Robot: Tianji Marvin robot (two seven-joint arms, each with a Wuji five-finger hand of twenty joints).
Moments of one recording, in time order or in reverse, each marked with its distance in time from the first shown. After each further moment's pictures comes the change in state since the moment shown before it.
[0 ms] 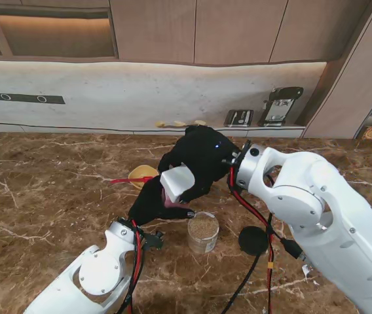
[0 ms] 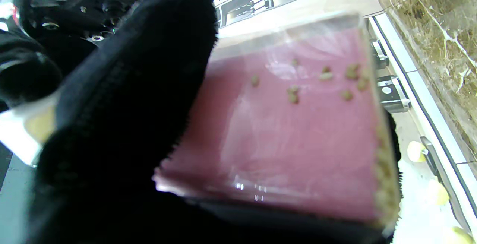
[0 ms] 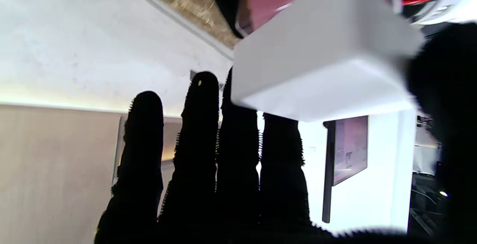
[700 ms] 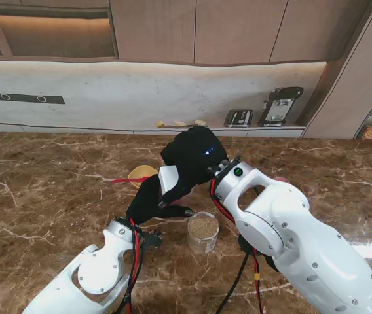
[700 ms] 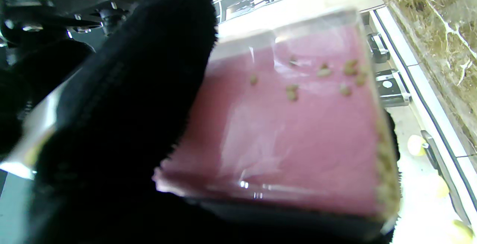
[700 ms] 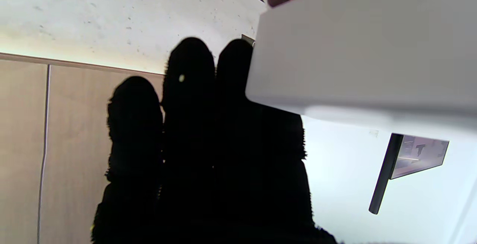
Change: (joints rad) left arm -0.001 0.001 -0.008 0.004 -0.001 -0.006 0.009; right arm -0.077 -0.050 -0.122 -0.017 -0.325 0.300 -0.283; left_hand 0.000 0.000 0.000 0.000 0.000 -0.003 0.000 0.000 0.001 -0.001 0.000 -0.007 0.000 -0.012 -0.013 -0.013 0.000 -0.007 0.000 0.000; right_hand -0.124 0.032 -0.350 0.057 0.289 0.064 0.366 -0.159 0.275 0.070 0.257 -0.040 0.384 0.113 0.302 0.033 0.312 0.036 0.467 -0.060
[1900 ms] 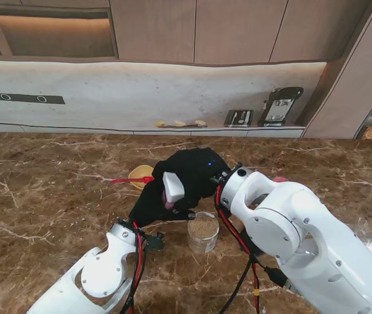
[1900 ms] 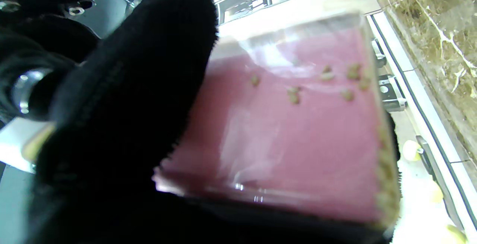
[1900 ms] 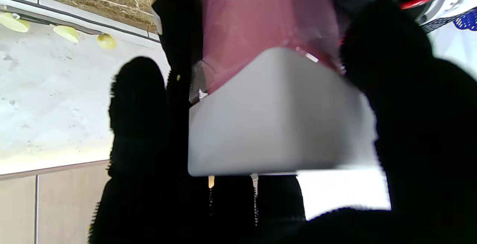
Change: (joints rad) left arm 0.004 -0.004 0.021 0.004 0.008 0.004 0.019; right arm -0.031 0.020 0.054 -0.070 0.269 0.022 0.340; left_hand 0.000 -0.006 0.000 0.000 0.009 0.004 0.000 0.000 0.002 0.000 0.000 0.000 0.005 0.000 0.000 0.012 0.001 0.000 -0.002 0.000; right_hand 0.373 -0.104 0.367 -0.085 -0.517 -0.017 -0.220 0.291 -0.522 -0.038 -0.085 0.138 -0.275 0.012 -0.295 0.050 0.166 -0.094 -0.081 -0.296
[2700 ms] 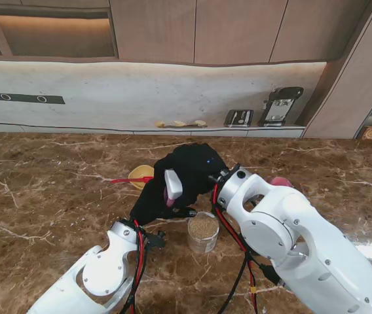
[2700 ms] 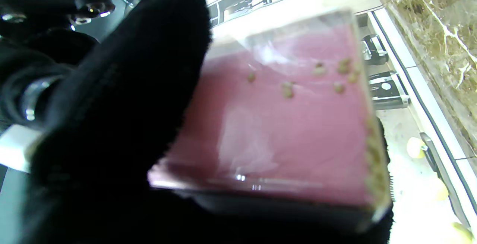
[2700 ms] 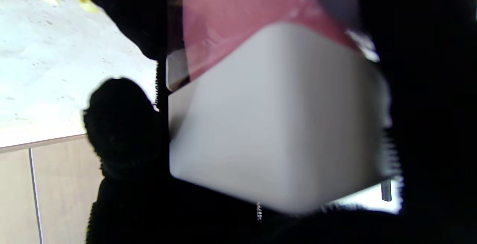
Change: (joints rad) left arm -0.006 -0.007 -0.002 -0.005 0.018 0.014 0.007; right arm -0.008 -0.018 -0.021 0.059 -0.015 -0.036 -0.203; left_hand -0.042 0.020 0.032 -0.017 -0.019 -0.073 -0.186 -0.158 -0.024 -0.011 -0.208 0.173 -0.078 -0.024 -0.008 -0.163 -0.140 -0.065 -0.139 -0.064; right_hand 0.052 -0.209 -0.042 -0.058 0.281 -0.131 0.219 -0.293 0.316 0.101 -0.152 0.037 0.145 0.043 0.088 -0.032 0.123 0.041 0.196 0.053
